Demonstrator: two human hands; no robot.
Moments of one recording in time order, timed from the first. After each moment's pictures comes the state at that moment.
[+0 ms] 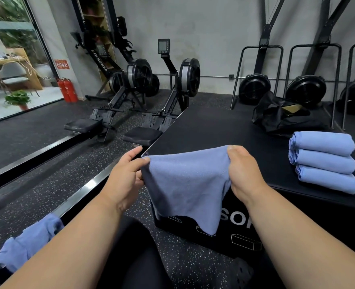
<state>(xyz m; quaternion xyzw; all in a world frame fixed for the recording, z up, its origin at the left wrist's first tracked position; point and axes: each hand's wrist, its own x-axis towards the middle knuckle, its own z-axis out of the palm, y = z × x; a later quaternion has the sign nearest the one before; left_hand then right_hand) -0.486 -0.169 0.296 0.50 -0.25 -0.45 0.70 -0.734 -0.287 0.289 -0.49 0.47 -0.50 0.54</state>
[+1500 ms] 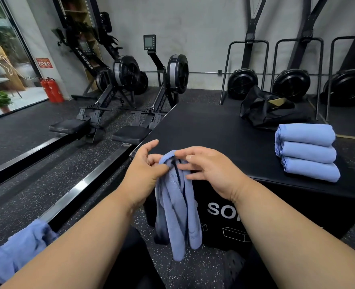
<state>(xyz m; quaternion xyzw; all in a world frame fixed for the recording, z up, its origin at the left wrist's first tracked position) -0.540 -0.190 0.295 0.54 -0.45 -0.40 0.59 -0.737 -0.248 0.322 -0.65 0.32 -0.30 0.62</state>
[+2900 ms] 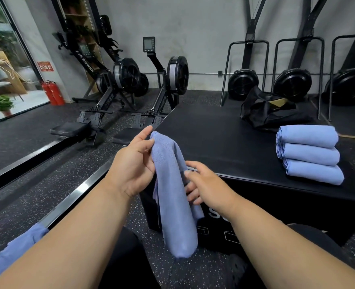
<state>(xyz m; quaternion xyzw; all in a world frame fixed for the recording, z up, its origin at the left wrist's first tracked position) -0.540 -0.209 0.343 0.38 -0.22 -0.54 0.71 -0.728 -0.255 0.277 -0.65 0.41 -0.27 0.58</state>
